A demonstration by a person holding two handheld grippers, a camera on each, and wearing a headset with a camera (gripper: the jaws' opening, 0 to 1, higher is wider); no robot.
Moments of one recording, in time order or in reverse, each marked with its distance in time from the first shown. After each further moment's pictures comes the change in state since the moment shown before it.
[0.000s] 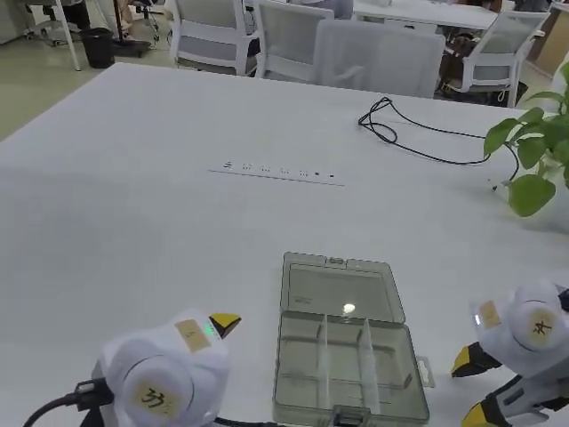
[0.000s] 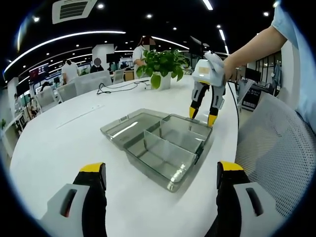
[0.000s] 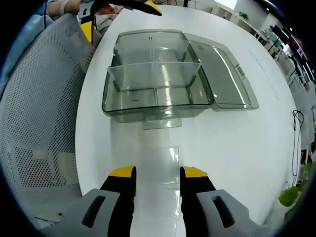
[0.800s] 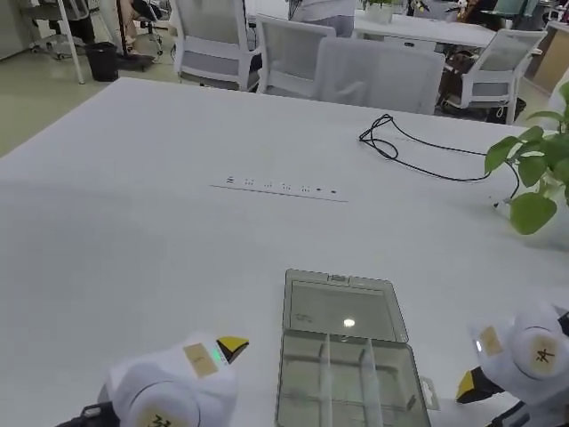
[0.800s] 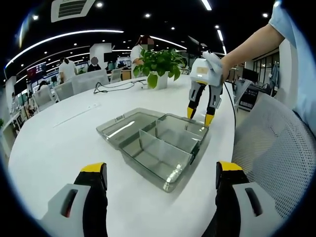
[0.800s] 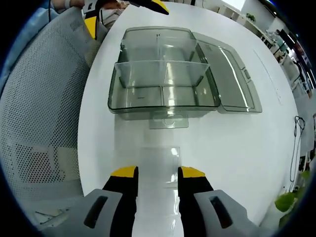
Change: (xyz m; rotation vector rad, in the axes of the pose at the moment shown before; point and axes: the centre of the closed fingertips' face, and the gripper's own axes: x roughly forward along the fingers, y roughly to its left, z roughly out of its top) left arm 0.002 -0.007 -0.001 -0.003 0.006 -0.029; right arm -0.004 0.004 0.000 -0.043 0.025 -0.003
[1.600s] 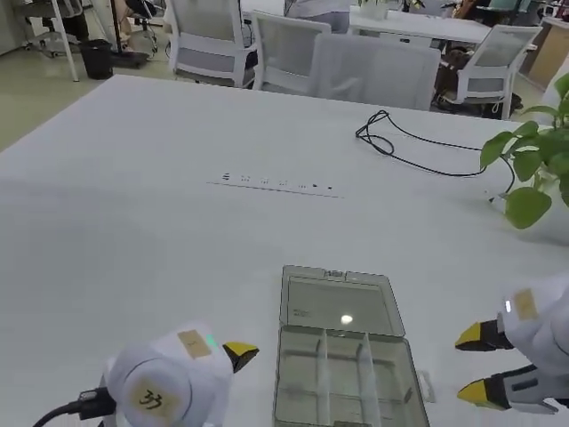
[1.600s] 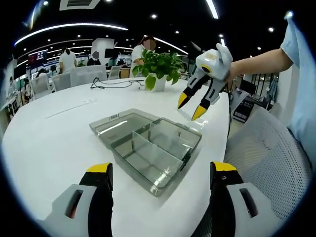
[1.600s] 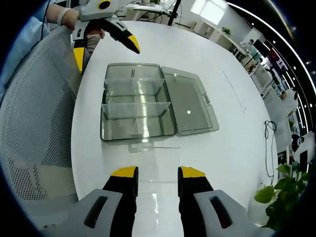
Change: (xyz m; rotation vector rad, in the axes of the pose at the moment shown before) left arm -0.001 -0.010 0.008 -0.132 -0.024 -0.069; right arm -0.056 -0.027 0.041 0.032 -0.156 -0.268
